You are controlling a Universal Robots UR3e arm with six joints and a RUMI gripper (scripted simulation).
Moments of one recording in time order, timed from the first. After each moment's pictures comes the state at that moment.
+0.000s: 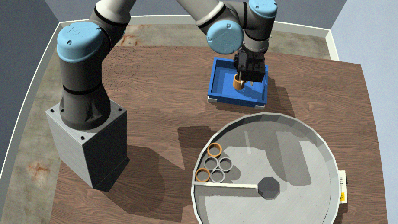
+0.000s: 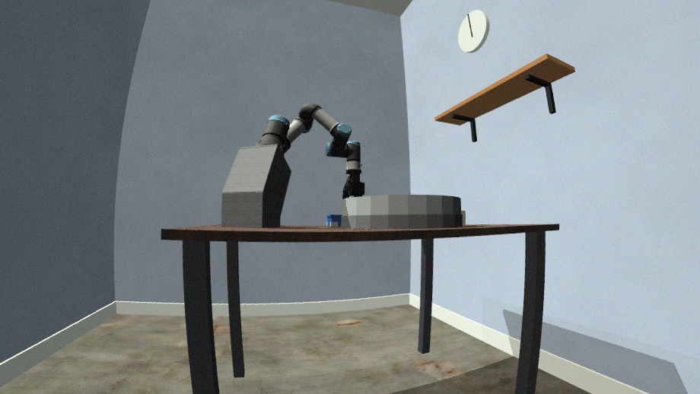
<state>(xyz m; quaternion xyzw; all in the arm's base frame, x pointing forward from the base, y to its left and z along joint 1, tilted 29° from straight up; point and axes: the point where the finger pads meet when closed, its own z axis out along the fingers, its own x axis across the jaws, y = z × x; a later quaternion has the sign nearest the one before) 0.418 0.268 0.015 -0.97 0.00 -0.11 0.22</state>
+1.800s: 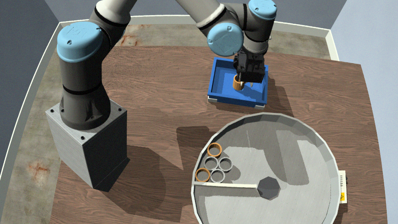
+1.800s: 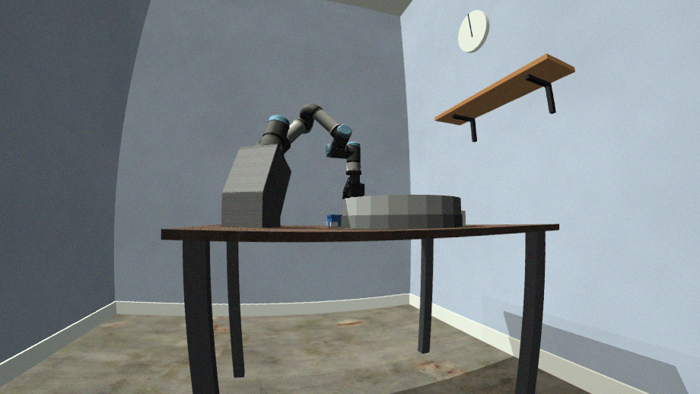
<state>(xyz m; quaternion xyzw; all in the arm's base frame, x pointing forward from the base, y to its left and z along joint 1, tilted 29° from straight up) 0.419 0.270 0.010 -0.97 0.00 -0.11 0.22</state>
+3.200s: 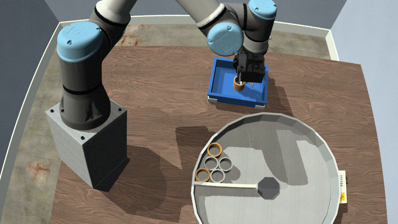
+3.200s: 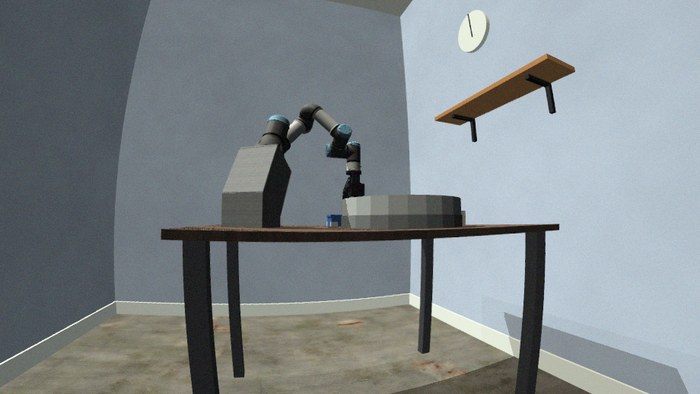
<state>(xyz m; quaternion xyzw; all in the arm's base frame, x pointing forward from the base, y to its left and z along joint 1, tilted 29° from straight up) 0.419 0.270 0.011 -0.97 0.00 -0.11 0.22</state>
